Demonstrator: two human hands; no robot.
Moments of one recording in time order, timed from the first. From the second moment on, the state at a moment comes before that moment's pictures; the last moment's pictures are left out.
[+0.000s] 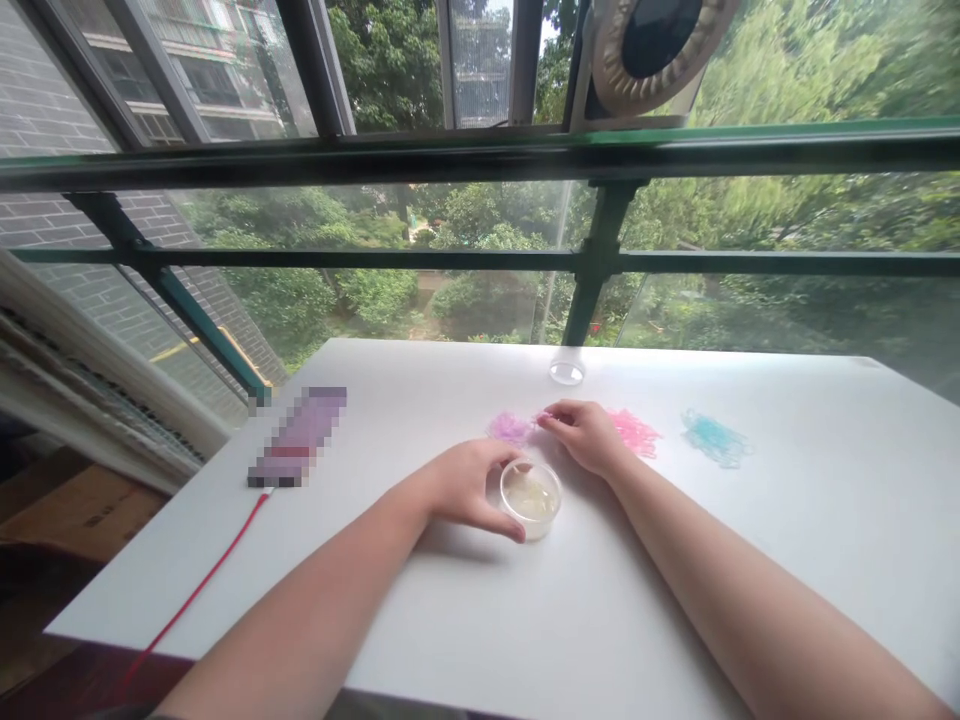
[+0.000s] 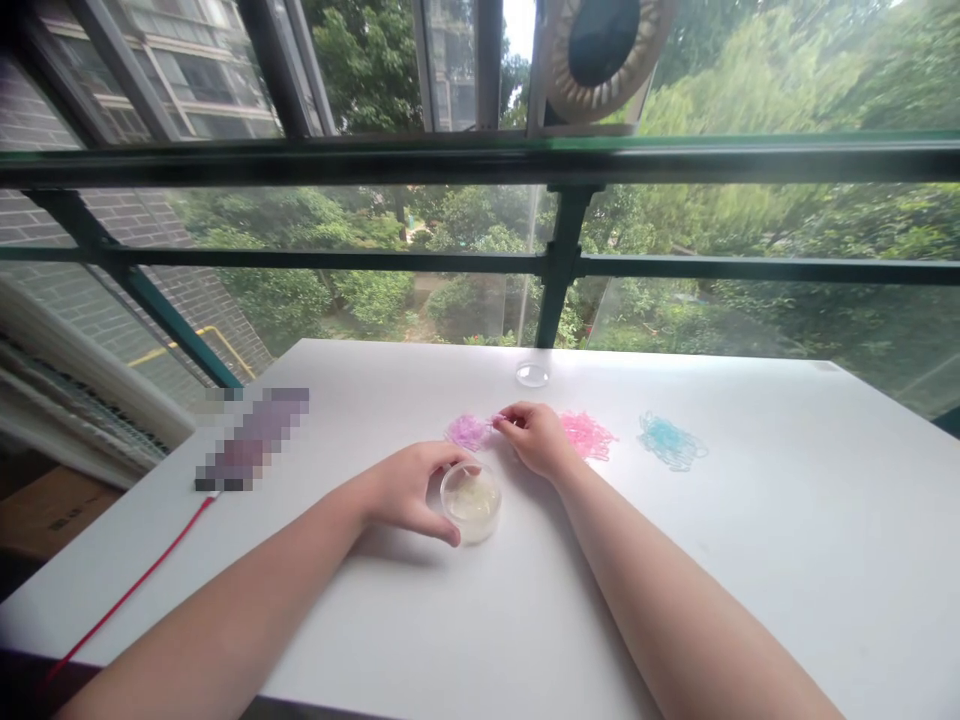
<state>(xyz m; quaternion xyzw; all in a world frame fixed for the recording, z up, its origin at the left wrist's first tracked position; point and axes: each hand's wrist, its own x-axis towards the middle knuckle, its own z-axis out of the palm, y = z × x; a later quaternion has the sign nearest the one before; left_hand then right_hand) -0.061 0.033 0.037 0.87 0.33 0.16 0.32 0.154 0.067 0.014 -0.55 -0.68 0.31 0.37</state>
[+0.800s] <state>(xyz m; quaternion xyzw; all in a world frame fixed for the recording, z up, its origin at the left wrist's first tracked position) -0.055 0.034 0.032 0.87 0.28 0.18 0.36 0.152 0.000 0.068 -0.44 -0.80 0.30 0.30</state>
